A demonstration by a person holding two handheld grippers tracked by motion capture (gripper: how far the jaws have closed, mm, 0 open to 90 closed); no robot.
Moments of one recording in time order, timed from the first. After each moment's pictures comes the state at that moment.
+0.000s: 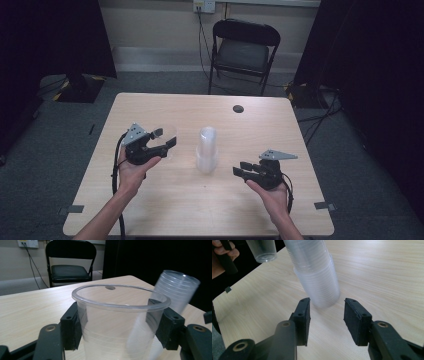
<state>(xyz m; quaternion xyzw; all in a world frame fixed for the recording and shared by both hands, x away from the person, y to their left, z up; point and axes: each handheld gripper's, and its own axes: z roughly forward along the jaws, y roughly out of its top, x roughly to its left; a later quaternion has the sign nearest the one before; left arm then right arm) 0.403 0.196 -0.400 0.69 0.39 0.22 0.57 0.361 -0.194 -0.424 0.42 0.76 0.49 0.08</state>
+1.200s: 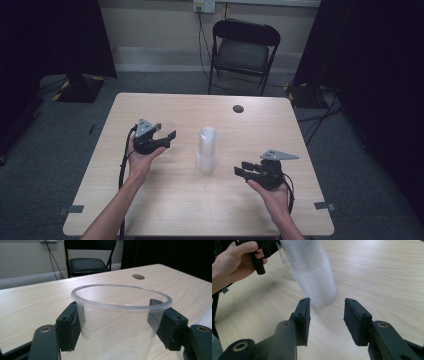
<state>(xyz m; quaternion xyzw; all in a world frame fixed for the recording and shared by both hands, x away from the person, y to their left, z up) 0.460 0.196 -0.454 0.70 0.42 0.26 0.52 0.361 -0.197 -0.425 0.42 0.76 0.49 0.08</state>
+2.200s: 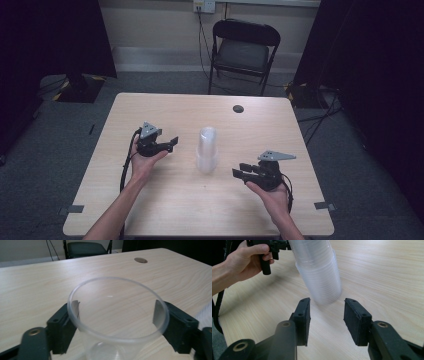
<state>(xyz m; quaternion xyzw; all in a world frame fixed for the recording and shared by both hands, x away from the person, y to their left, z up) 0.462 0.193 -0.469 0.72 0.44 0.23 0.49 0.359 -0.192 -0.424 0.41 0.77 0.48 0.07</state>
